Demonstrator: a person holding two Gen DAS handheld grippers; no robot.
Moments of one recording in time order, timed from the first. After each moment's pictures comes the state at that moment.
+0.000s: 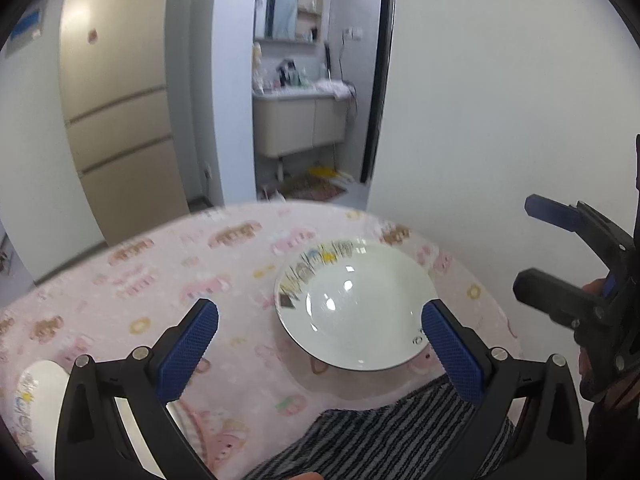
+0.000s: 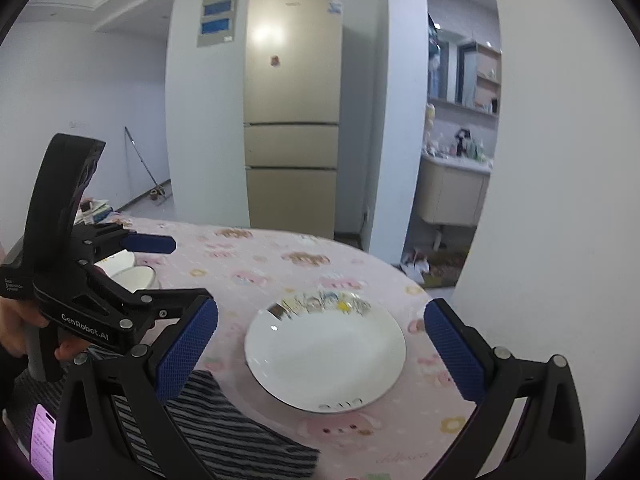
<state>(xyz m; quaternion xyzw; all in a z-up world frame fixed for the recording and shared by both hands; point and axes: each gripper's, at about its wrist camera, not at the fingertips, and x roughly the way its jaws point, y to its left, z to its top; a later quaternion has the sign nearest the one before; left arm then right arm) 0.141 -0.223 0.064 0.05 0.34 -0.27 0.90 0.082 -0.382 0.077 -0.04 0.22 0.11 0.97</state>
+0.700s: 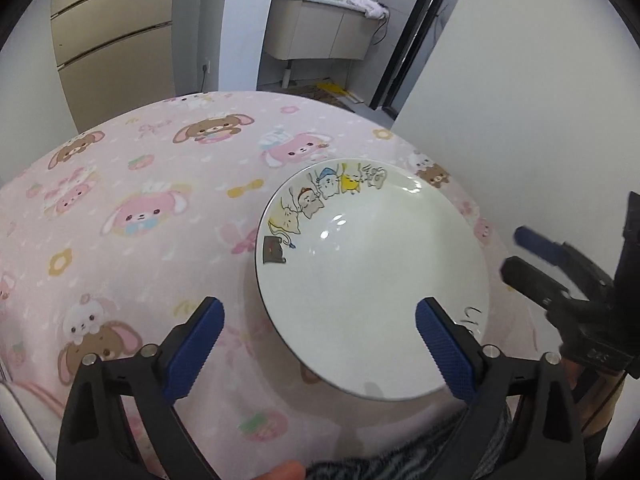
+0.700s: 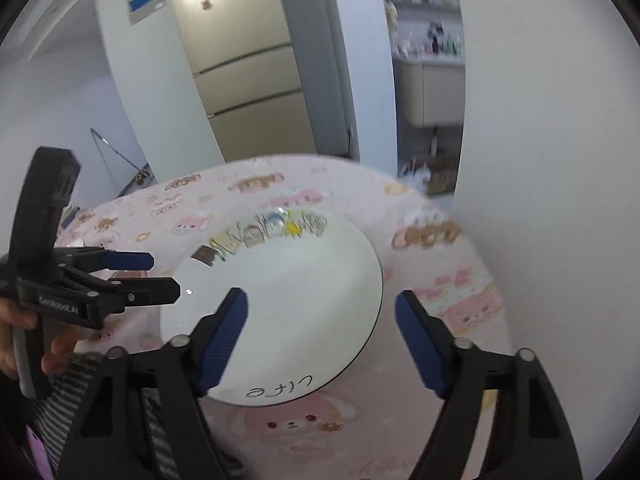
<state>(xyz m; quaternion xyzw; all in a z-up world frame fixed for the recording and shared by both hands) 0.235 -0.253 -0.031 0.00 0.50 -0.24 0.83 0.174 -0.447 -0.020 0.08 0.36 0.10 0.92</state>
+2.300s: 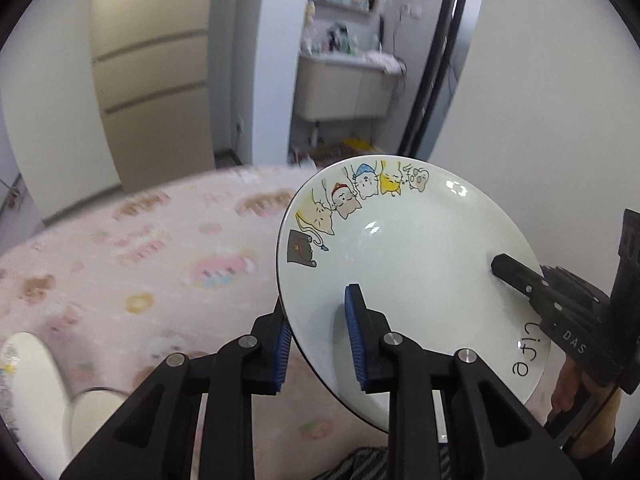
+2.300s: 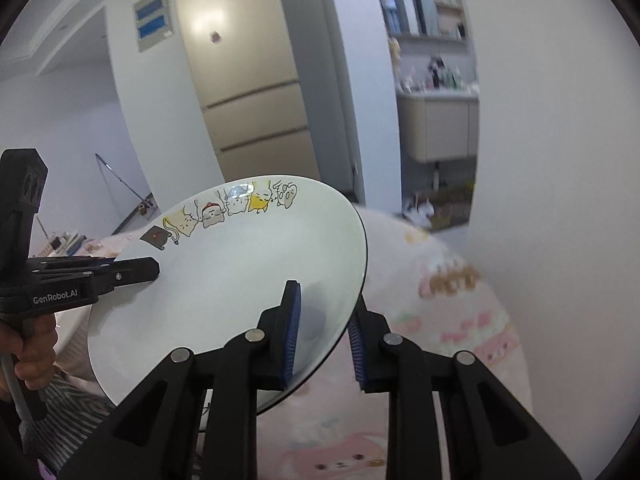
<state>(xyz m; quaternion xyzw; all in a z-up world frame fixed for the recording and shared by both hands) 0.199 -0.205 0.047 0.00 0.39 -0.19 0.90 0.164 -0.407 0.021 0.06 0.28 0.09 0.95</state>
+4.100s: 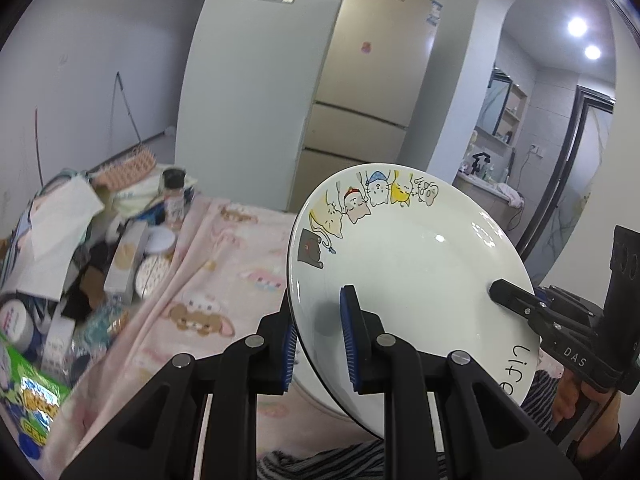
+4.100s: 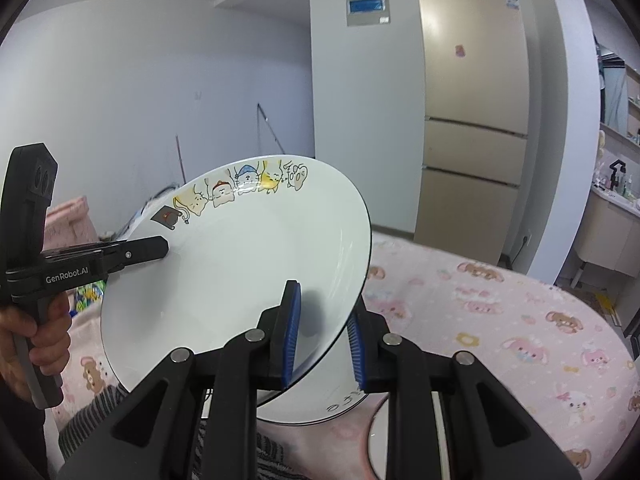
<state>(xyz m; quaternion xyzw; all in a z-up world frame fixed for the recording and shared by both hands) 0.018 0.193 0.055 -0.14 0.27 0.03 0.95 0.112 -0.046 0.044 -0.07 0.22 0.36 0.90</state>
